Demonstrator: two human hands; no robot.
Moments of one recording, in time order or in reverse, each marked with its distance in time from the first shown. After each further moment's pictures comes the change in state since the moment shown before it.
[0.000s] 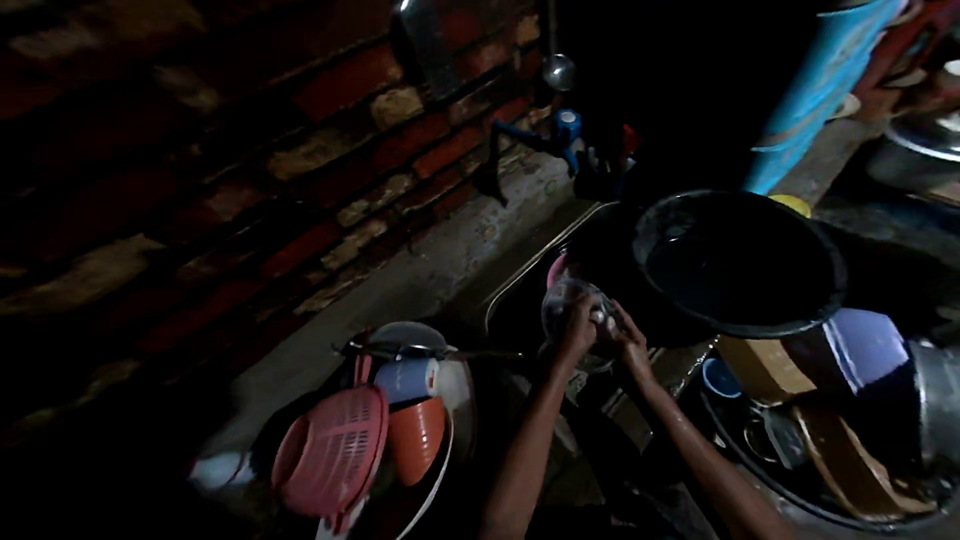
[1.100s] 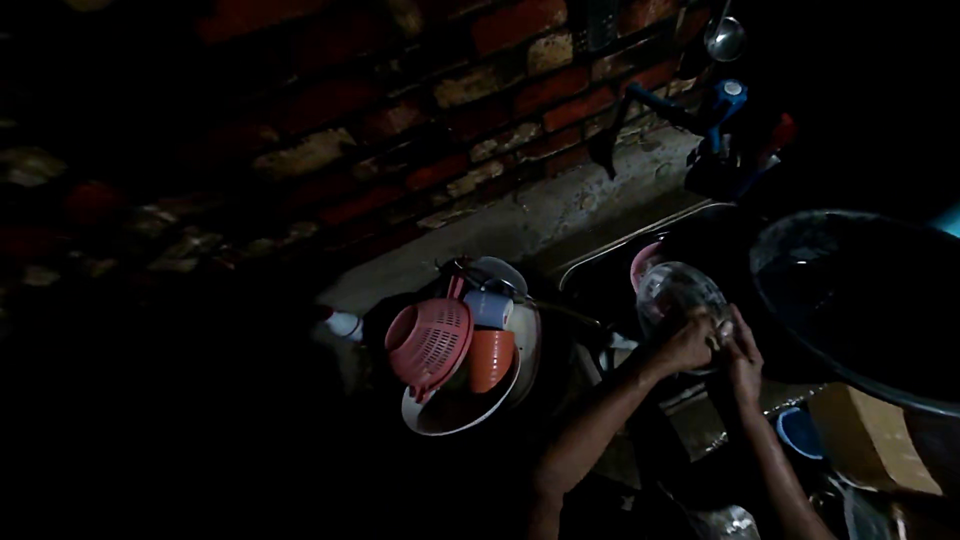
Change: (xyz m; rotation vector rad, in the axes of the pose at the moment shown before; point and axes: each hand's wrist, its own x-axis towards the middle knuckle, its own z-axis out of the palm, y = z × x) left_hand -0.030 0.031 0.005 0.059 -0.102 0.095; right_hand -0.011 -0.010 -0.014 -0.199 -0.017 -0.235
